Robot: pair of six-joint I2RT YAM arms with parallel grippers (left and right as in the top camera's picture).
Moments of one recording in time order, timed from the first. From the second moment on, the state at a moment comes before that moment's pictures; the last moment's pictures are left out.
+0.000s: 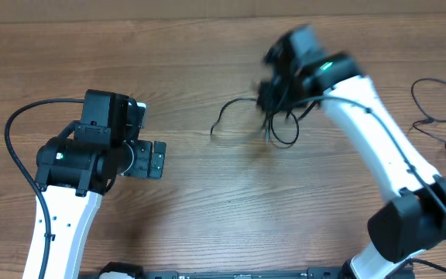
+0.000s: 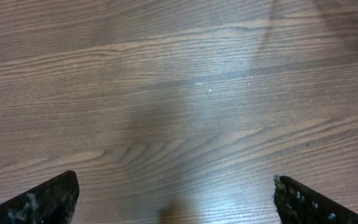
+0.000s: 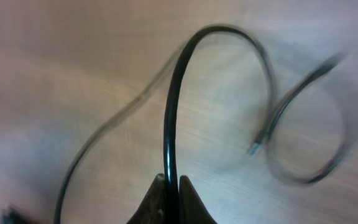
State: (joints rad) left arm -0.16 1.21 1.31 -1.29 -0.03 -0.02; right arm 0.34 1.81 1.75 -1.07 -0.31 0.25
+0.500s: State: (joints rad) left arm -0.16 1.21 1.31 -1.29 -0.03 -0.02; right arm -0.33 1.81 2.35 -0.67 -0.08 0.44
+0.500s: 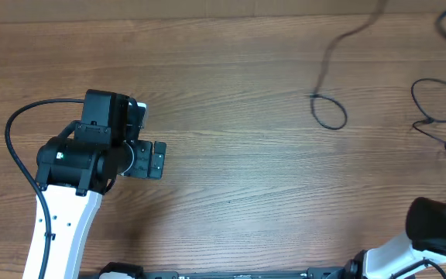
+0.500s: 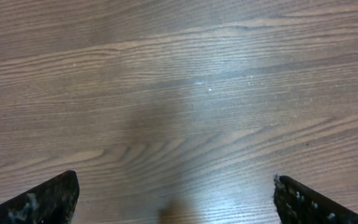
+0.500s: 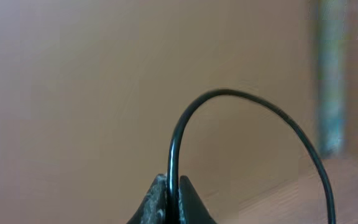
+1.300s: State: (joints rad) left arm -0.16 1.21 1.31 -1.28 -0.03 -0.02; right arm -0.61 2.03 2.37 -0.61 0.19 0.34
